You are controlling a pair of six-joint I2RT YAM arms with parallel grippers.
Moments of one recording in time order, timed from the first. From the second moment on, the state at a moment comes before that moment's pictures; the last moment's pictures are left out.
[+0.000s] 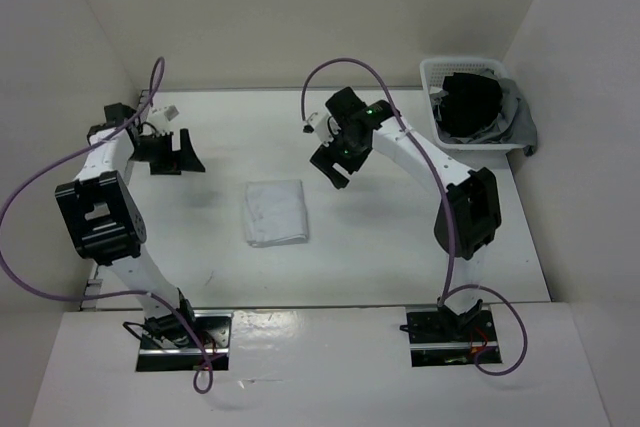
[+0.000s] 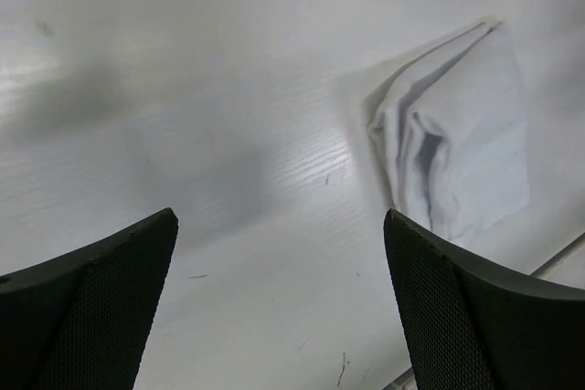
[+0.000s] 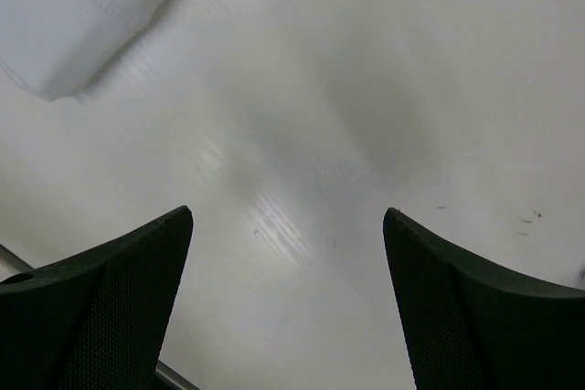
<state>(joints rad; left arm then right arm) 0.36 1.84 1.41 -0.83 0.68 0.30 0.59 1.91 1.79 -1.03 -0.11 -0.38</state>
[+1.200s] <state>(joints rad) -0.12 2.19 1.62 -1.34 1.15 0.79 0.32 1.66 1.33 -0.89 0.00 -0.28</state>
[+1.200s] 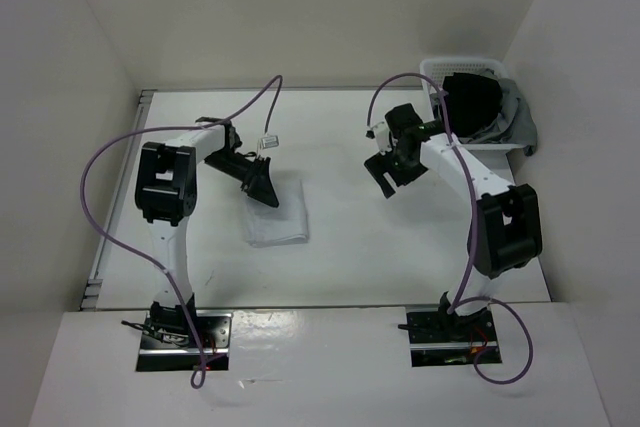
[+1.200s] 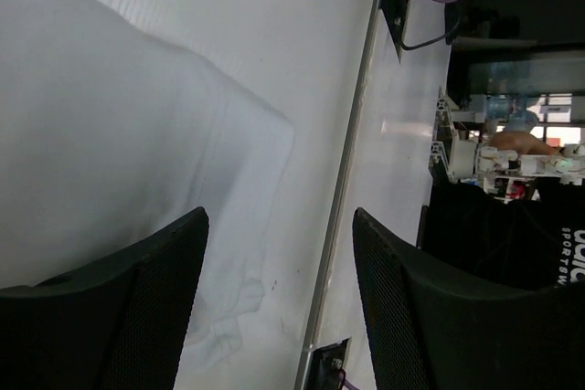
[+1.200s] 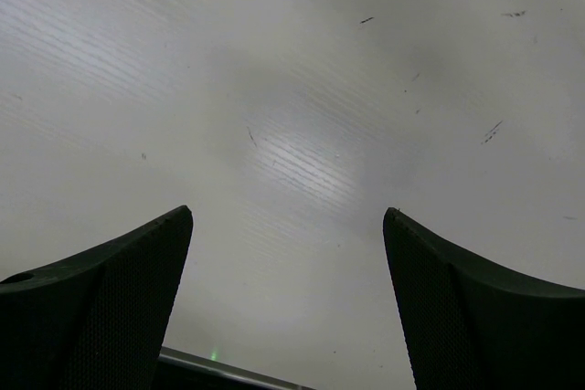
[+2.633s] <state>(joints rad) -0.24 2.46 1.84 -1.40 1.22 0.78 0.32 1.71 1.32 -0.87 0.00 -0.27</state>
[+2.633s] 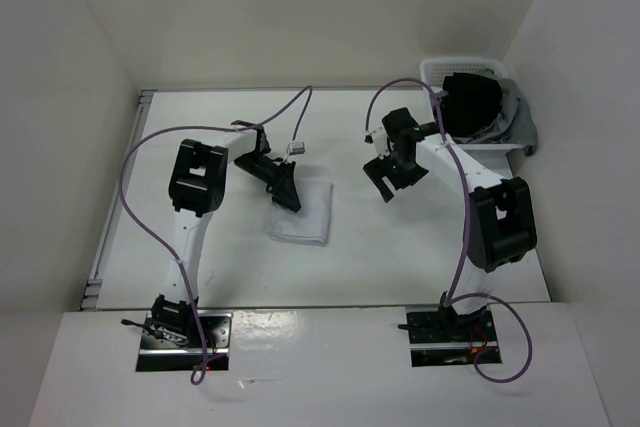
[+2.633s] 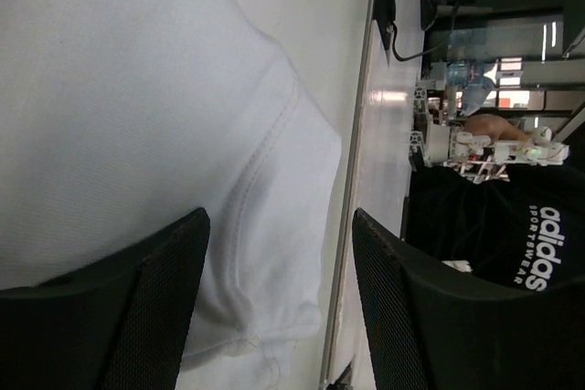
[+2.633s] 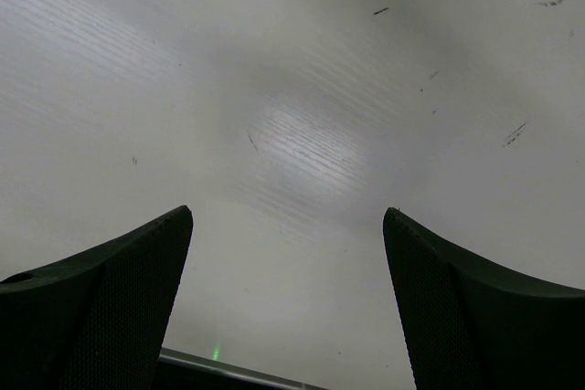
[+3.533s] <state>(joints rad) 0.32 1.44 1.36 -0.94 0.73 0.34 -0.02 1.23 1.16 -0.66 0.04 -0.21</state>
